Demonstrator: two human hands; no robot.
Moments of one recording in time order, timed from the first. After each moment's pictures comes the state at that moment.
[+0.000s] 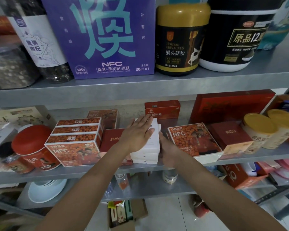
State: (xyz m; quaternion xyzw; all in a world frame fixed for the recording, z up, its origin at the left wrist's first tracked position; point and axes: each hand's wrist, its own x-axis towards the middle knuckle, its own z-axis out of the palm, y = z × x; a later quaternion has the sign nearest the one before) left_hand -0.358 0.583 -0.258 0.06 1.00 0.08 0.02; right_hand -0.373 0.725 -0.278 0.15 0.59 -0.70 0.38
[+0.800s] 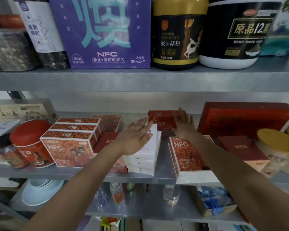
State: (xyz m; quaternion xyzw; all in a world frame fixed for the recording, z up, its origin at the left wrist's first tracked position) left_hand -0.362 0.581 -0.263 0.04 1.00 0.08 0.01; right_hand -0.542 0.766 -0.313 -0.25 0.97 -0.04 -0.01
